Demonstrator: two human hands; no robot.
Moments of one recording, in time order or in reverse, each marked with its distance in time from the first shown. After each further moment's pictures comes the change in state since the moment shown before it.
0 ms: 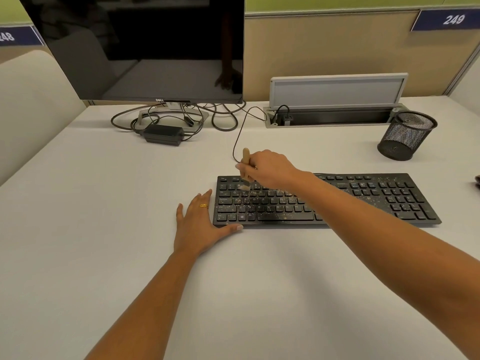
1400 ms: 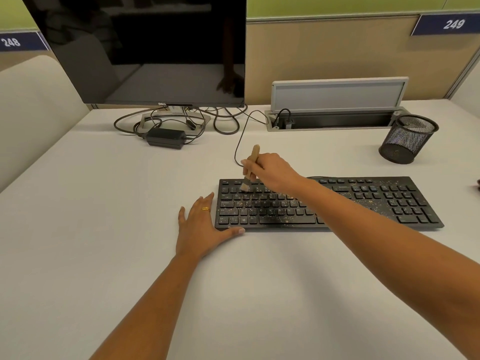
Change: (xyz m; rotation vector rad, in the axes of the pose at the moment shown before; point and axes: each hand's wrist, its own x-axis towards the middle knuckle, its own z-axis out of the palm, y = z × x) left_hand 0.001 0.000 0.000 0.016 -0.010 -0.003; right_hand -0.001 0.006 0.005 0.314 0.069 0.011
